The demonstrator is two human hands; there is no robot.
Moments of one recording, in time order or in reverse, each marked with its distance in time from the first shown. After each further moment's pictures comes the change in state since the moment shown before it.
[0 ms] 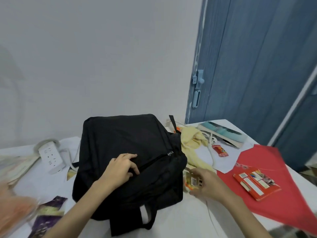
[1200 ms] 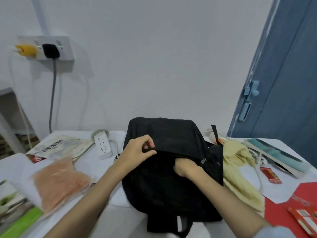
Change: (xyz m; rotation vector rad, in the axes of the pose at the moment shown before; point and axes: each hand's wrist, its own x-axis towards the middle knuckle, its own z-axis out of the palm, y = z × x) left_hand -0.037 -0.046 -0.051 -0.532 0.522 -0.077; right_hand 0.096 -0.187 0.032 -0.437 -0.237 -0.152
